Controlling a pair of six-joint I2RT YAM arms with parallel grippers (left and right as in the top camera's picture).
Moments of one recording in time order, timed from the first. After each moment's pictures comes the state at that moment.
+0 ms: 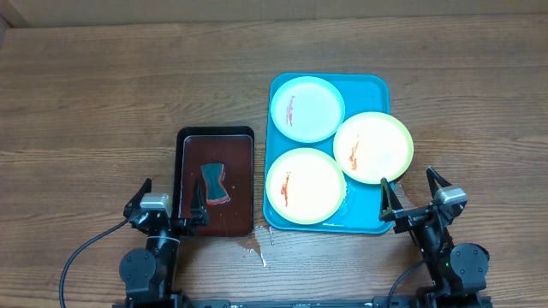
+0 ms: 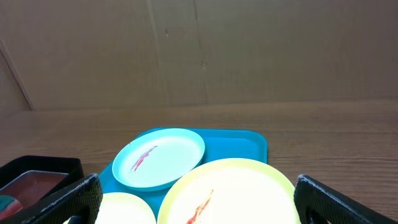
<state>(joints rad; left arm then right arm) 0.10 0.02 0.01 -0.06 0.15 -0.09 0.09 0.01 0.02 -0.02 -0.17 0.15</state>
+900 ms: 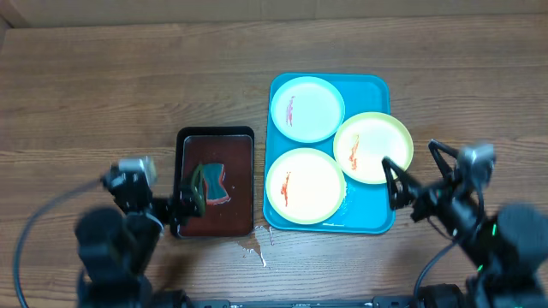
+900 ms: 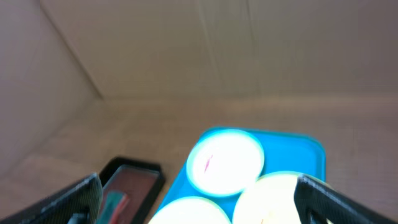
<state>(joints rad) 0.10 0.56 0.74 -0.59 0.31 -0.20 0.09 0.58 0.81 -0.50 -0.38 0.22</state>
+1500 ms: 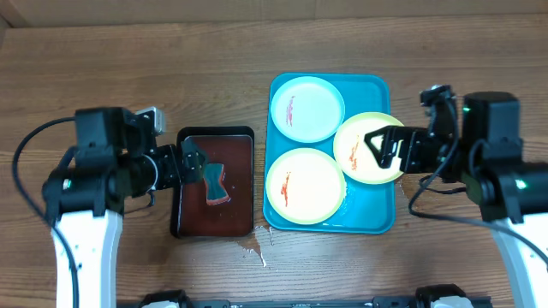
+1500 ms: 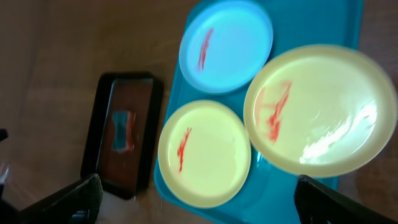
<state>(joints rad) 0.10 1.19 1.23 -1.18 0.36 -0.18 0.11 1.15 1.24 -1.02 -0.45 0.23</state>
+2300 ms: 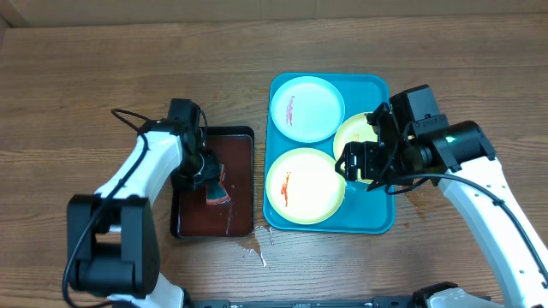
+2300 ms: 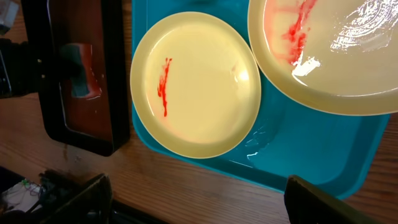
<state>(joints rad) -0.08 1.77 1.08 -0.87 0.10 -0.35 0.29 1.39 1.24 -1.13 -0.37 0.32</state>
